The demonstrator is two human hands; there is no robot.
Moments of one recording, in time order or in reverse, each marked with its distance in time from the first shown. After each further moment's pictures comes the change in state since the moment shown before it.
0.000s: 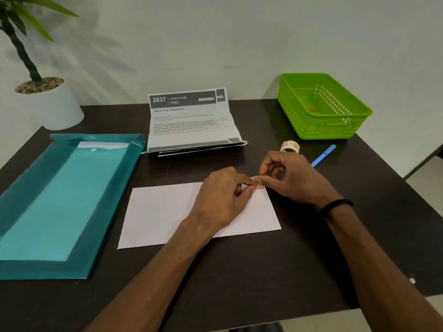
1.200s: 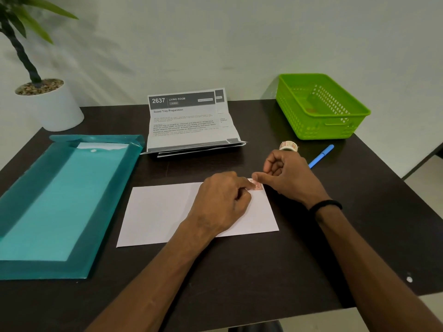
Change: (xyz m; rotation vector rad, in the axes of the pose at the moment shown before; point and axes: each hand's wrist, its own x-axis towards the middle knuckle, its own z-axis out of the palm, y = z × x) left_hand -0.009 0.006 -0.004 0.086 0.046 0.073; right_hand 0.005 -0.003 0.012 0.080 0.151 0.254
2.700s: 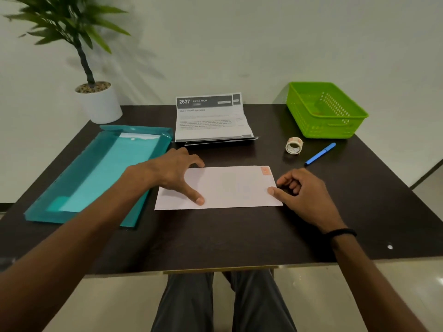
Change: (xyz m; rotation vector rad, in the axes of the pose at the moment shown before) left_hand -0.026 -0.074 -0.127 0.335 -0.663 -0.294; right_hand -0.098 0.003 0.000 -0.063 0.067 -0.063
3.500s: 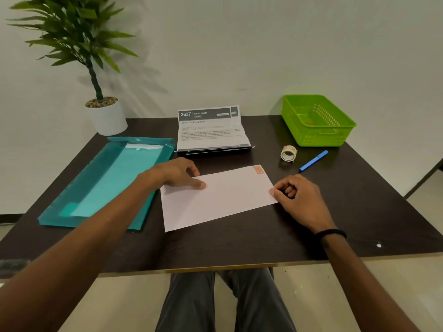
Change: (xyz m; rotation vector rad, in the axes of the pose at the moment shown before) left_hand 0.006 0.004 -0.001 -0.353 0.073 -0.111; right_hand -0.005 0.002 0.003 0.011 0.086 0.009
